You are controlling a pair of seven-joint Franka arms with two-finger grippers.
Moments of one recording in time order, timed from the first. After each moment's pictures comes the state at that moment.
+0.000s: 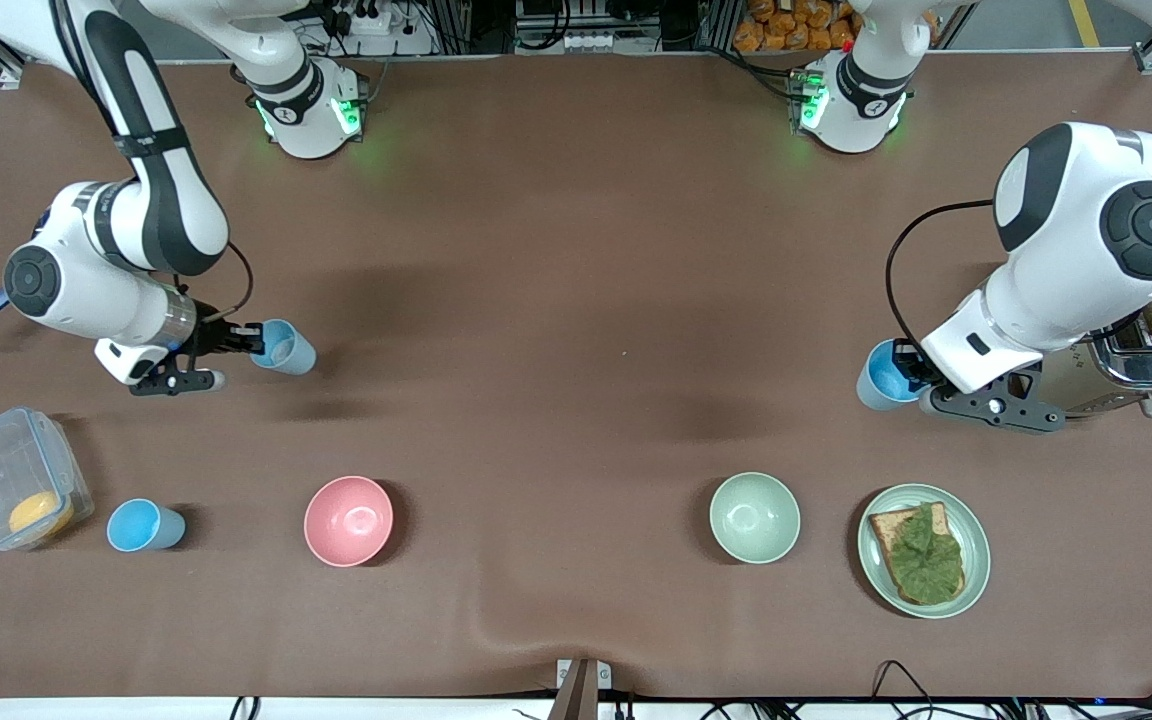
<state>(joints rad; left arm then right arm) 0.15 0.25 -0.39 -1.67 0.12 1.92 -0.04 0.12 0.19 -0.09 -2.15 0.22 2.19 -0.19</state>
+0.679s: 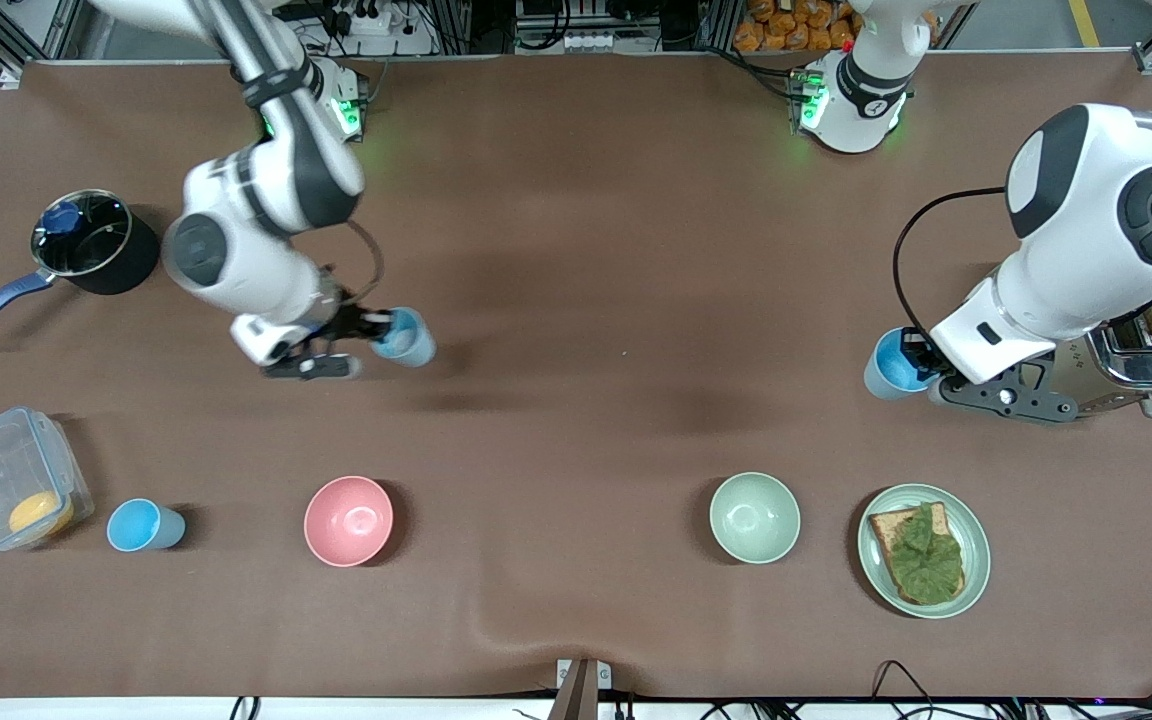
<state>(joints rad) 0.16 0.23 -0.39 -1.65 0.12 1.84 -0.04 0.50 0.19 -0.08 -2.06 0.27 2.19 0.33</state>
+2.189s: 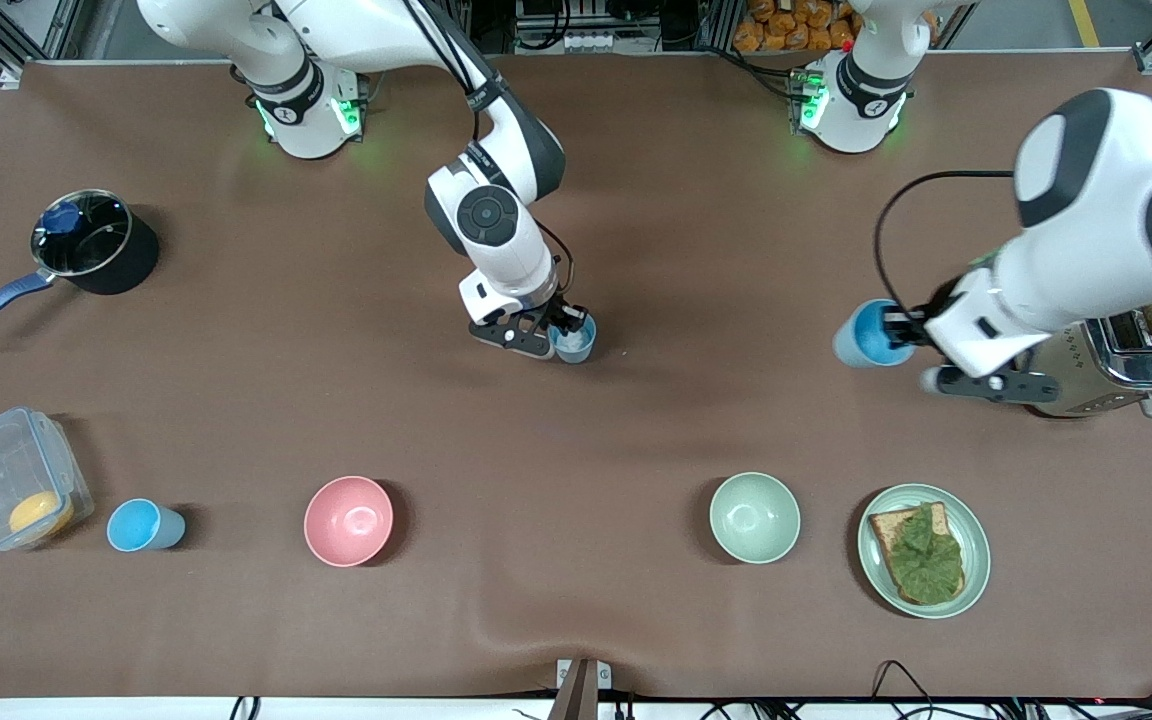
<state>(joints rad) 0.10 0.24 -0.40 -1.61 -0.03 1.72 -0.21 0.85 0.53 -0.10 -1.81 0.27 2.42 0.93</state>
